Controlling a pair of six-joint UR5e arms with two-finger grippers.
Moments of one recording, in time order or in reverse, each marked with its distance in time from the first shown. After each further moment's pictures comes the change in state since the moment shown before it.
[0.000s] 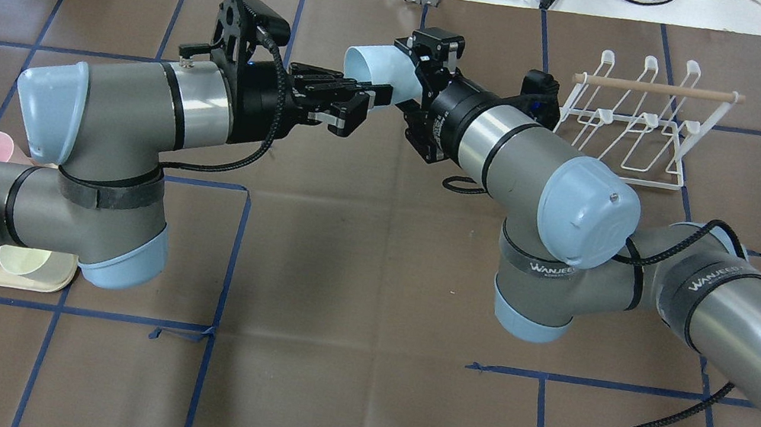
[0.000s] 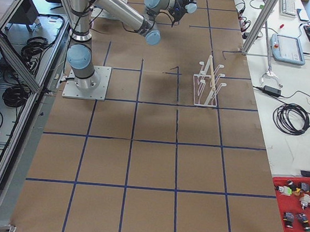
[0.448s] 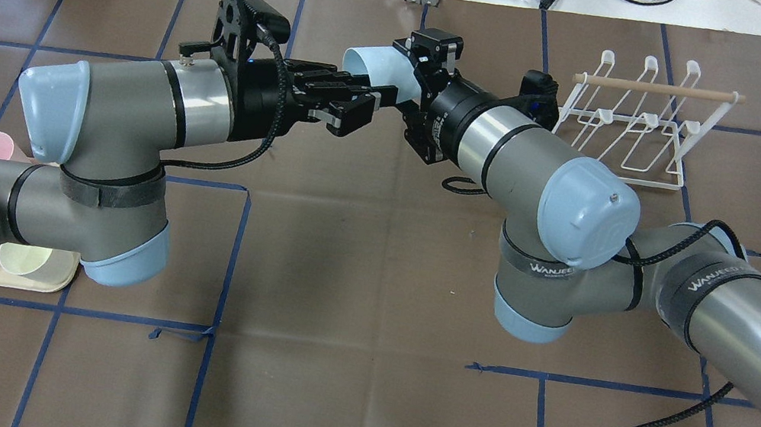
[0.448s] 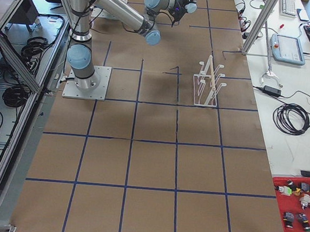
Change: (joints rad) left arm 0.000 -0.011 0.005 0.028 0.008 -0.017; right arm 0.000 0.001 0.001 -0.002 0.006 -0.004
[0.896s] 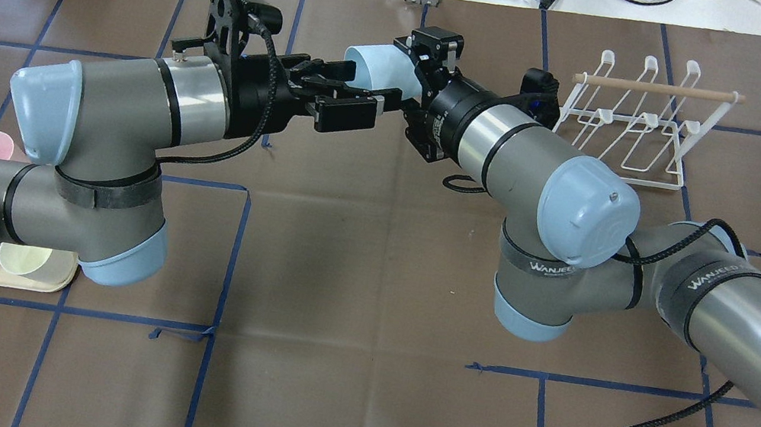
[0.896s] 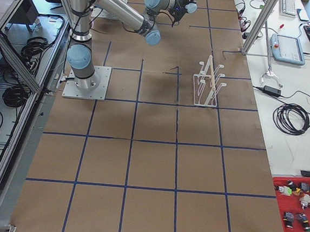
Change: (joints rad) left arm 0.010 0.016 -0.003 0.014 0.004 -0.082; right arm -0.004 0.003 -0.008 -0.003 -0.006 -0.016
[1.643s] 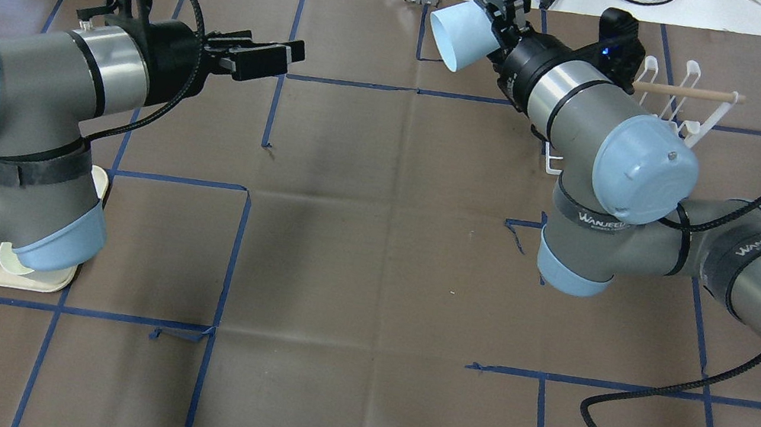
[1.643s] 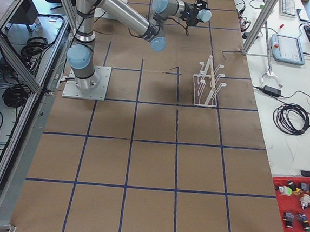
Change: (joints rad) left arm 0.163 0.062 0.011 -0.158 0.210 -0.020; right arm -0.143 0.035 -0.070 -0.027 -0.103 -0.445
